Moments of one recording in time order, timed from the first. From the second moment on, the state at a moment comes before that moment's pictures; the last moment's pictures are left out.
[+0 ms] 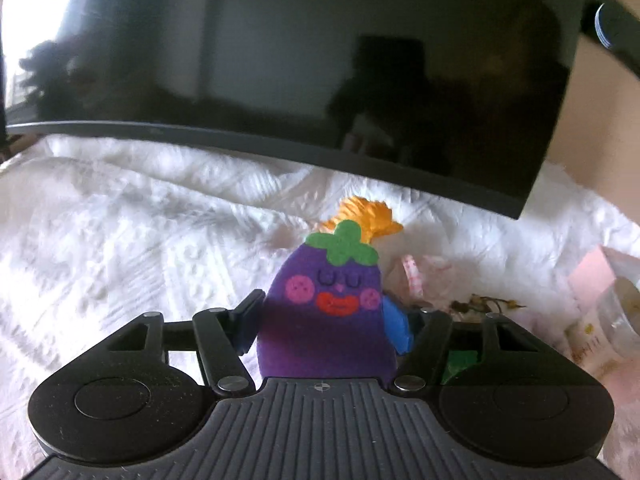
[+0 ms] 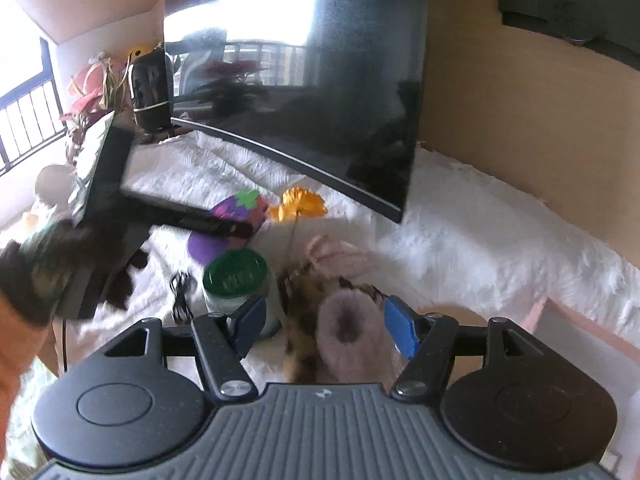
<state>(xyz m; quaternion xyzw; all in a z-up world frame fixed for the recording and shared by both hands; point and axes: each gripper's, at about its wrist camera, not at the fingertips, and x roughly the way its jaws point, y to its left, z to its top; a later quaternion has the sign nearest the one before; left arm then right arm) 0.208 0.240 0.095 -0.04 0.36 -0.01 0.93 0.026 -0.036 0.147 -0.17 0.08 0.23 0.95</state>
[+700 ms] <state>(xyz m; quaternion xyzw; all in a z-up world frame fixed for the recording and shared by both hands) 0.115 0.361 0.100 -0.13 0.32 0.08 0.94 0.095 0.198 0.057 -0.37 0.20 0.23 0.88</state>
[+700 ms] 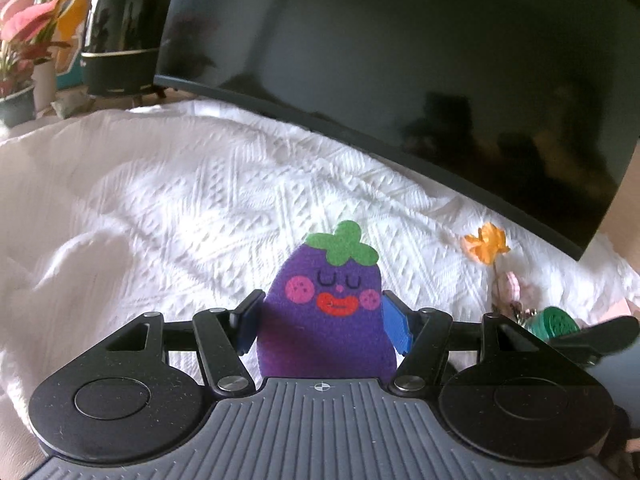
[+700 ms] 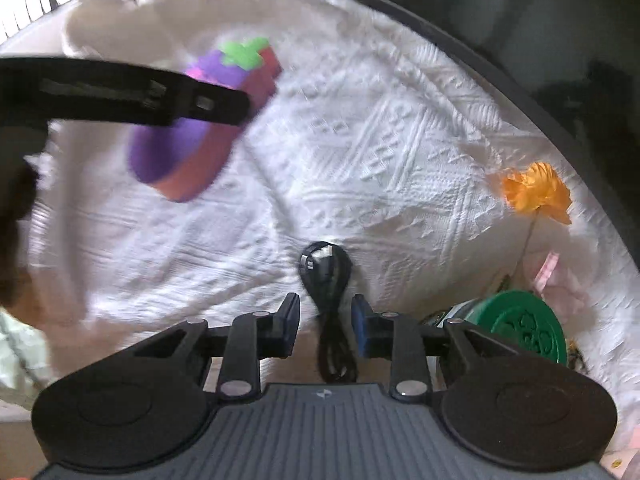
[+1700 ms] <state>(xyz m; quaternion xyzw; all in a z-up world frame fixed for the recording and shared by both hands) 0.181 0.142 0.160 -0.08 0.31 -0.10 0.94 -0.001 -0.065 0.207 -0.15 0.05 0.15 0.98</state>
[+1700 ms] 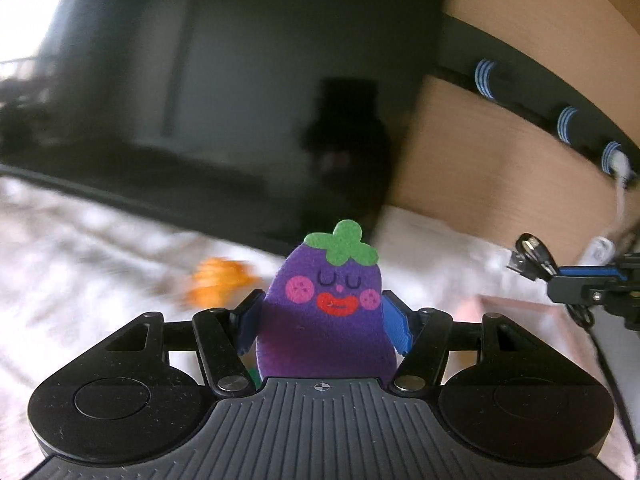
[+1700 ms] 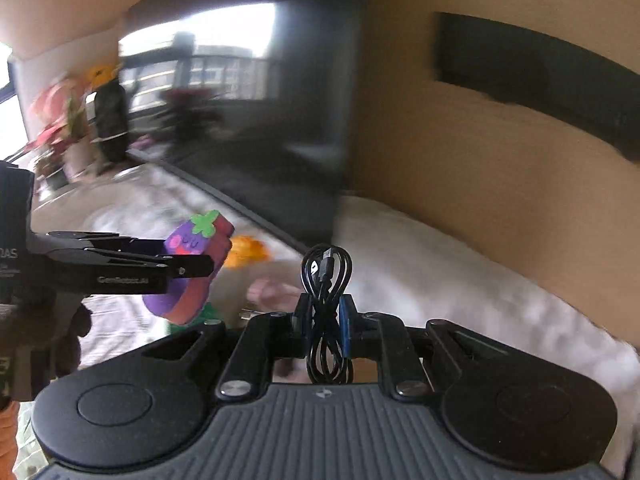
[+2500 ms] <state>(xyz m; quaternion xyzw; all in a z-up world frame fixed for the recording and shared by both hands) 0.217 -0.063 0.124 -0.02 0.39 -0.29 0.87 0.002 -0.236 0.165 -0.02 0.08 0.03 1.00</state>
